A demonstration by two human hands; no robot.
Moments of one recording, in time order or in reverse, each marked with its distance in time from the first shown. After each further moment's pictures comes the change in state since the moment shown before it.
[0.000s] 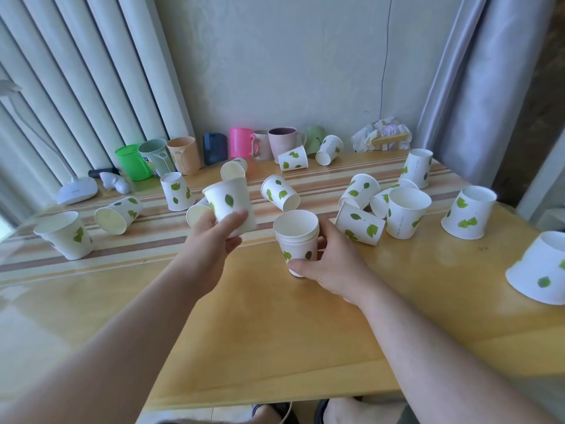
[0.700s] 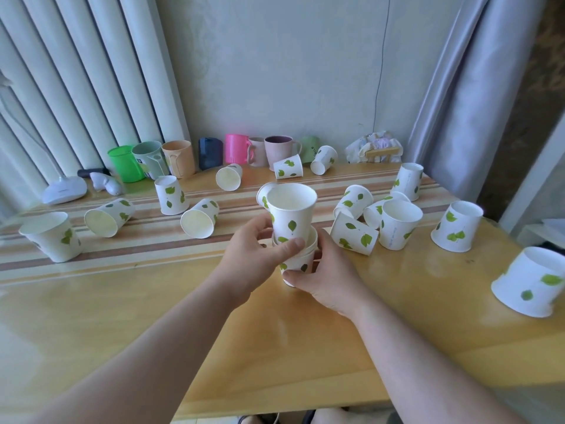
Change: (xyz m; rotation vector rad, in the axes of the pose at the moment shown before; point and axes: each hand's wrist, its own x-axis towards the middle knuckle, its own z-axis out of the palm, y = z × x) left_hand -0.012 -0.010 0.051 0.284 -0.173 0.140; right_hand -0.005 0.002 0.004 -0.044 0.040 -0.008
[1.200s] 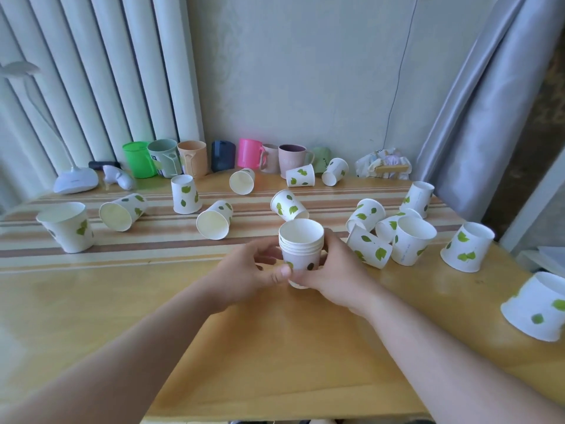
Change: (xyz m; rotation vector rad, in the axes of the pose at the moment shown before) left_hand -0.005 -0.025 -0.056 0.235 -0.246 0.006; right_hand 0.010 -0.039 0.005 -0.117 -0.070 0.022
